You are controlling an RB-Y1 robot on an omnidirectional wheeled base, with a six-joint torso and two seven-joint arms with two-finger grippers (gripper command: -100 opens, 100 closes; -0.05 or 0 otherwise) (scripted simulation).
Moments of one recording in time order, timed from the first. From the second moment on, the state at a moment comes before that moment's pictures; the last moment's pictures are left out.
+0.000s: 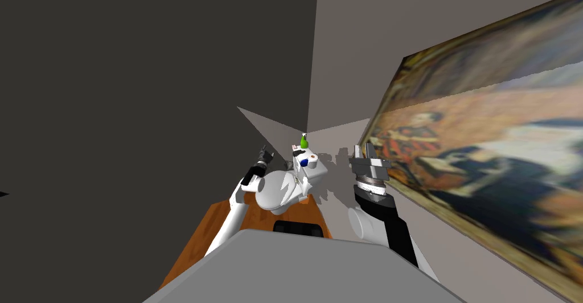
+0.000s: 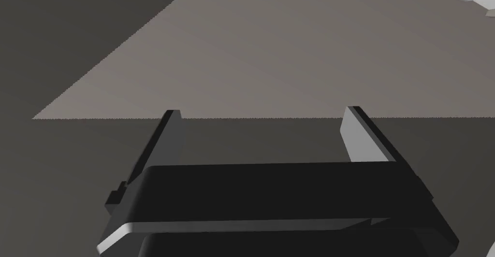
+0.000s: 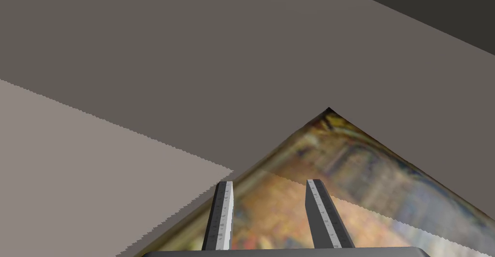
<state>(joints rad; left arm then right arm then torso) 0.03 0.17 0.01 -1.85 0.24 0.10 0.41 0.46 0.04 0.03 -2.32 0.03 -0.50 -0.13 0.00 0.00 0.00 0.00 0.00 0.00</state>
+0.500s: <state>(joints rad) -0.07 0.18 0.01 -1.78 0.26 0.23 0.47 0.46 0.04 0.03 -2.32 0.03 -0.50 -0.13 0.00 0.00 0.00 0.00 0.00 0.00</state>
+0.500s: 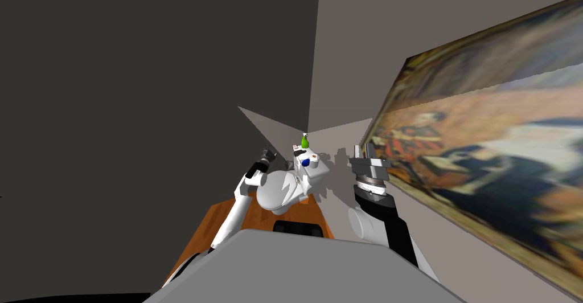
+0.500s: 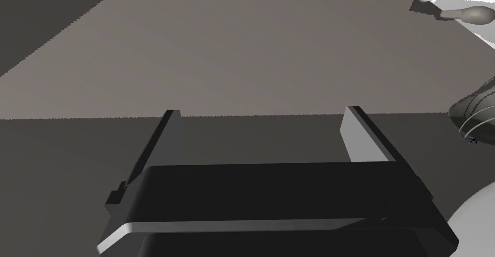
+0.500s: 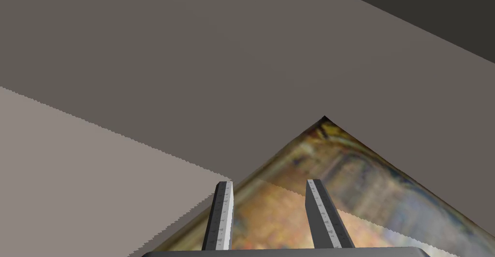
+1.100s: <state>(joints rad) -0.19 0.18 0.01 -1.68 0.28 0.39 0.54 0.46 0.04 0.03 -2.32 0.03 -0.50 -0.13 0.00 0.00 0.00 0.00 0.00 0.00</state>
